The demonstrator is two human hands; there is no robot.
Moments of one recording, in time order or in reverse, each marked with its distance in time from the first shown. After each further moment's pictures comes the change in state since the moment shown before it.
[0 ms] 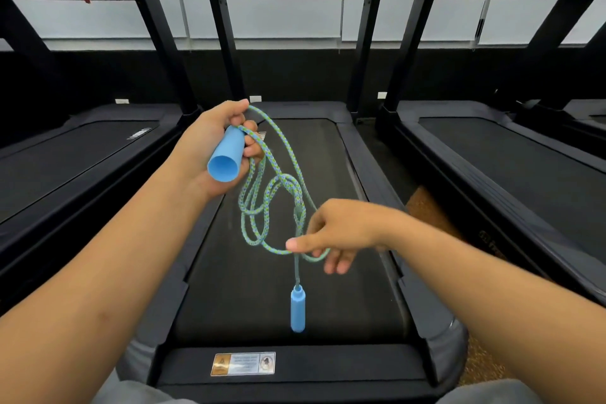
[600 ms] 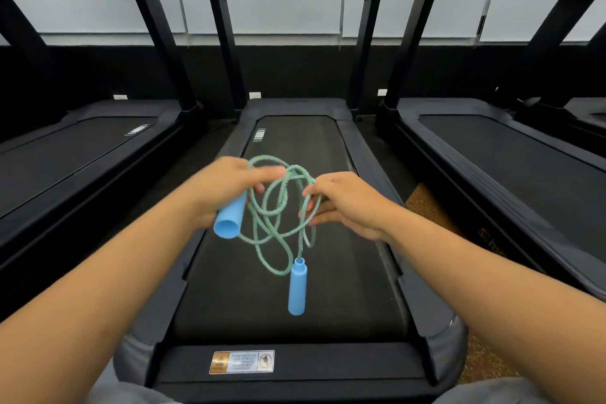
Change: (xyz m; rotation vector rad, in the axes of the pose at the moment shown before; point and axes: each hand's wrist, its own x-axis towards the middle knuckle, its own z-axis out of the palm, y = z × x) left_hand 0.000 -0.038 -0.037 0.976 0.050 0.000; right_hand 0.035 0.013 -0.009 0.697 0.235 -0.246
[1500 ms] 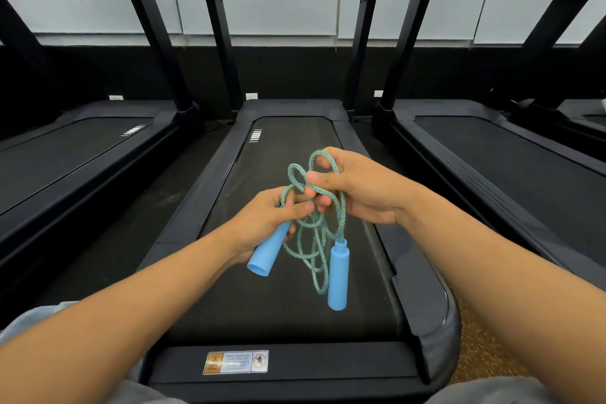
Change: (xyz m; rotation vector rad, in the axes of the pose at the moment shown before) left_hand -0.006 -0.029 0.070 -0.303 -0.300 0.132; right_hand -0.027 -0.035 -0.022 0.080 -0.214 -0.082
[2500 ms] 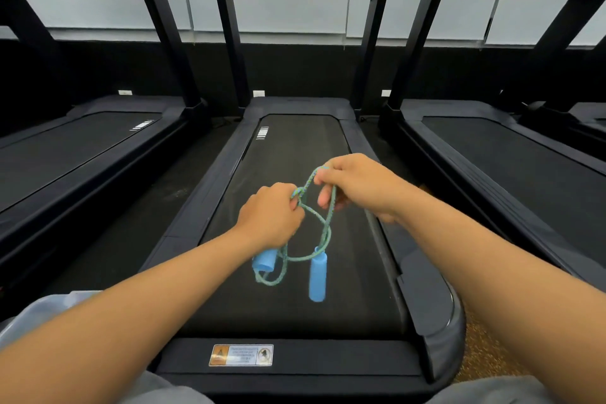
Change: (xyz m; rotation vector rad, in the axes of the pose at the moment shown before) left_hand 0.006 -0.003 -0.002 0.977 0.377 0.009; right_hand 0.013 0.005 0.009 -0.508 0.256 0.069
